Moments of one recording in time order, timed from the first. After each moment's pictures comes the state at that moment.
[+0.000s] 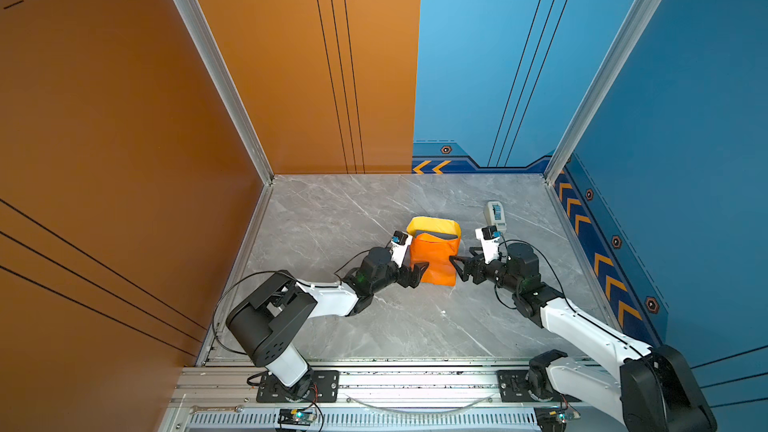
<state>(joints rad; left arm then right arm) -0.71 1.59 0.60 0.66 0.14 -0.28 0.34 1.11 0.44 0.27 -0.40 0.25</state>
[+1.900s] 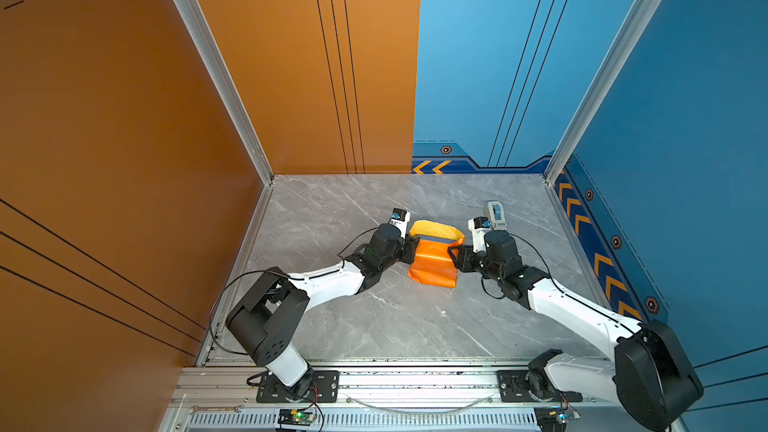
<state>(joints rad) -0.71 1.60 0.86 0.27 -0.06 -0.37 0.47 1.26 0.65 0.03 -0.10 0.47</state>
